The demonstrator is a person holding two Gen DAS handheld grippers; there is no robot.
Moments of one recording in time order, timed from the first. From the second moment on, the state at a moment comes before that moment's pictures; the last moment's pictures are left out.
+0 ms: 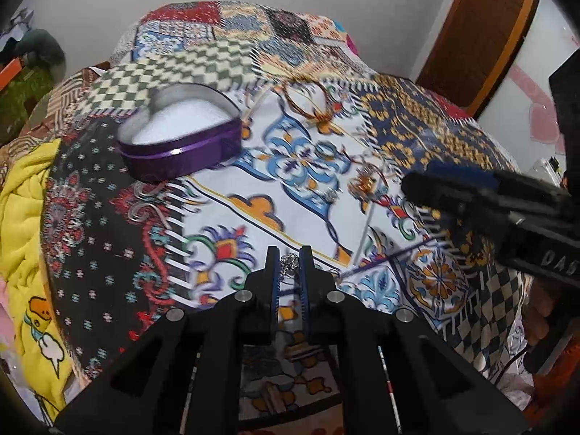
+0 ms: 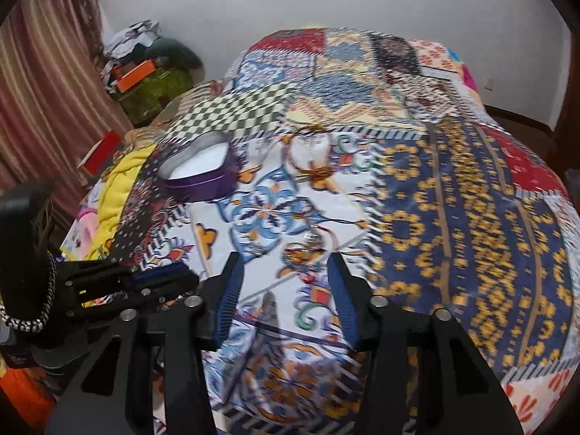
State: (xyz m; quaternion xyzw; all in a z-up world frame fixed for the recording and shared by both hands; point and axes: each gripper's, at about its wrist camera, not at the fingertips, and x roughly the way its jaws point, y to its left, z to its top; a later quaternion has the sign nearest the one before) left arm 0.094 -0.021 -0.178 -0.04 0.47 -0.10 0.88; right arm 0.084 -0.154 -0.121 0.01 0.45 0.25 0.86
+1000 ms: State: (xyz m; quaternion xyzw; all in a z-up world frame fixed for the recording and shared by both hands) left arm 0.098 0.012 -0.168 -0.08 0.43 -0.09 0.90; right arm 0.102 -0.117 -0.153 -0.01 0.48 0.27 0.84
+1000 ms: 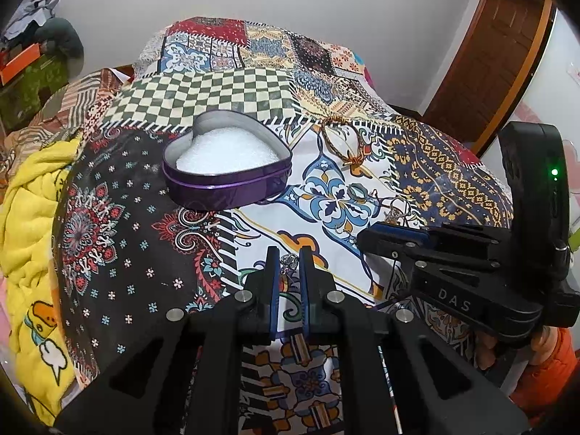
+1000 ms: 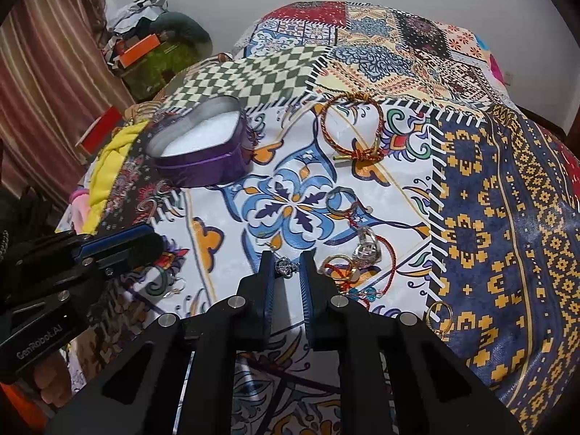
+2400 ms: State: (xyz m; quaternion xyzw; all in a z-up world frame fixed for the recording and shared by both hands) left arm 0.125 0.068 -0.073 -0.08 0.29 -0.02 0.95; right arm 0.125 -0.069 -0.035 0.01 0.33 0.34 0.88
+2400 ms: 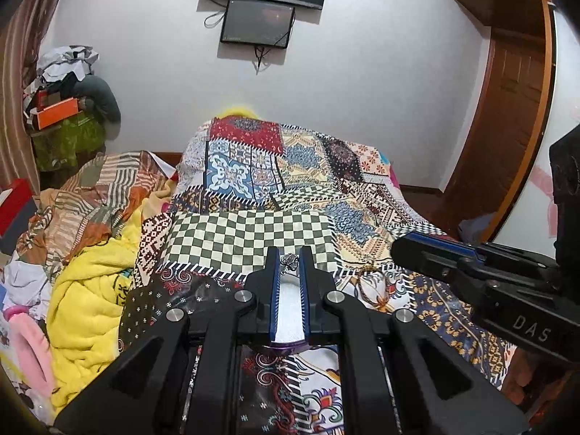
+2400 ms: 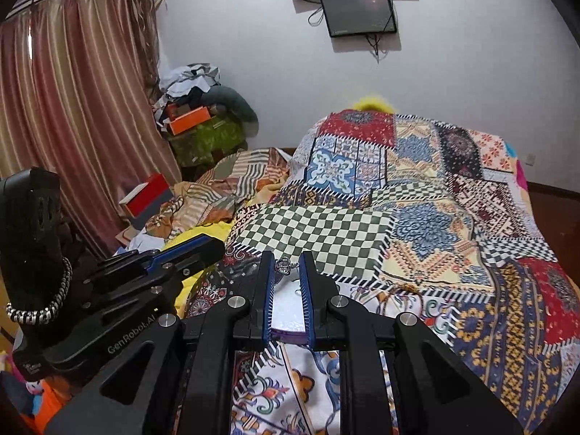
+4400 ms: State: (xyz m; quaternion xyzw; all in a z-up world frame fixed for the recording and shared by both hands) left arm 0.130 0.074 -0.093 -0.10 0.34 0.00 0.94; right arm 0.152 -0.082 -0.067 0.00 0.39 0.30 0.87
